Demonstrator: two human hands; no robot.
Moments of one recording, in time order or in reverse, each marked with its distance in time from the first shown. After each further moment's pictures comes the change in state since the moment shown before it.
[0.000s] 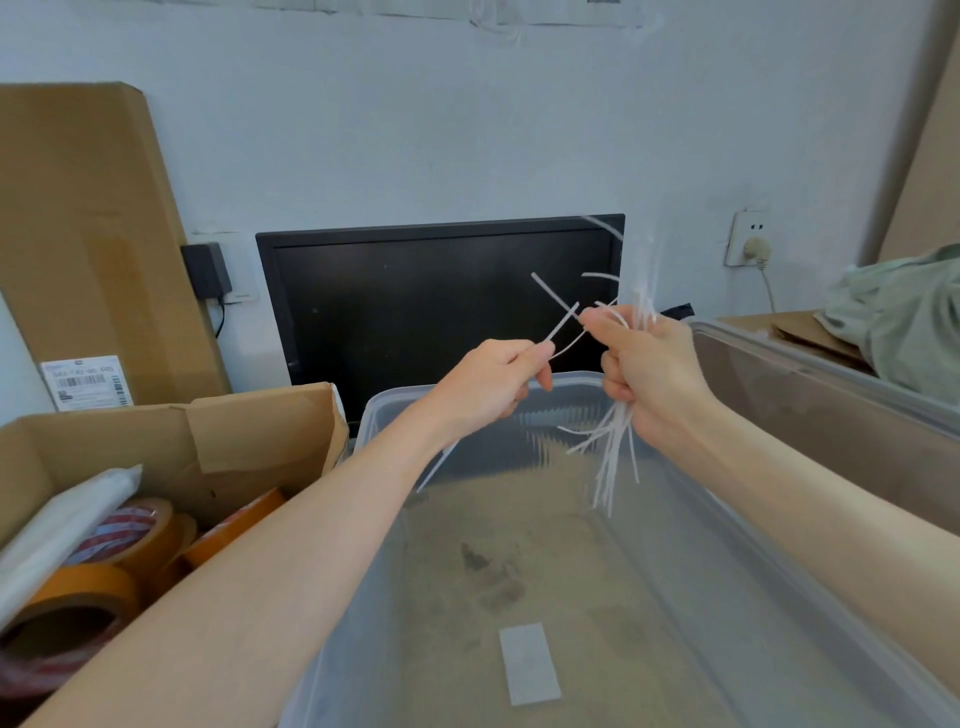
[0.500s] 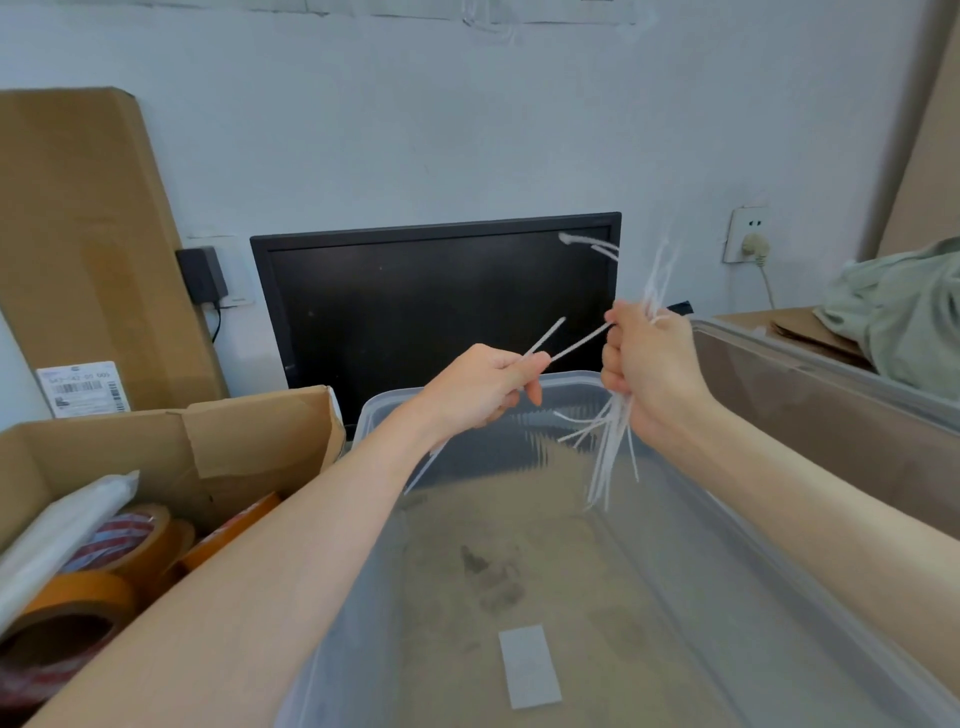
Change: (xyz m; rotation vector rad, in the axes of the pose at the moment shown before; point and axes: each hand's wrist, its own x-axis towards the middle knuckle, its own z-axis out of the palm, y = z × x) left_hand 0.001 -0.005 -0.006 -0.030 -0.015 -0.090; right_hand -0.004 -0.005 0.003 0.019 0.080 0.025
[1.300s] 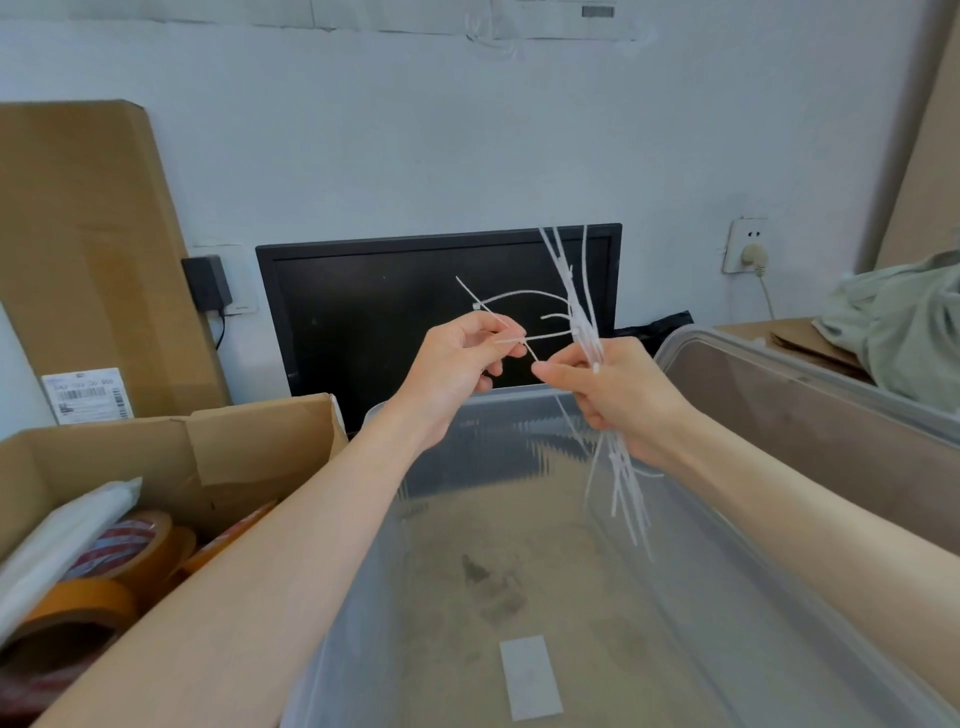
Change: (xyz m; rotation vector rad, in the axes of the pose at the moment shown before) left_hand -0.001 0.007 -0.009 -0.359 0.321 0.076; right_hand -0.007 0.006 0.003 -0.436 -0.325 -0.049
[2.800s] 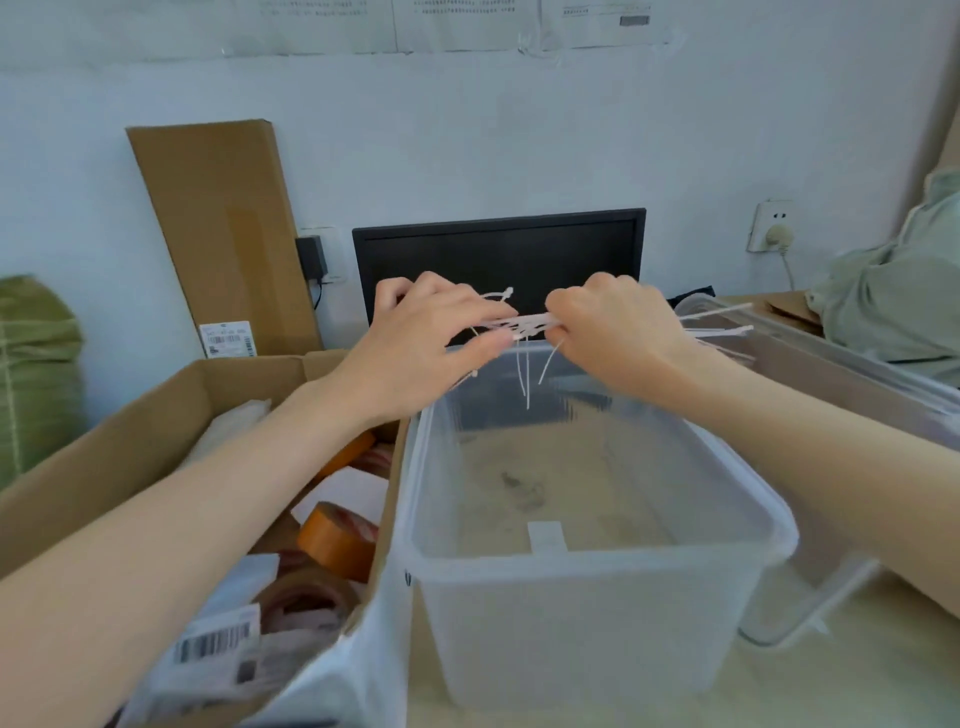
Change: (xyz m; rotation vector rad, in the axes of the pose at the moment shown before) left_hand -0.138 0.083 -0.057 1.105 0.001 0.488; right_hand -0.102 -0.082 0.006 -1.294 -0.002 -0.596
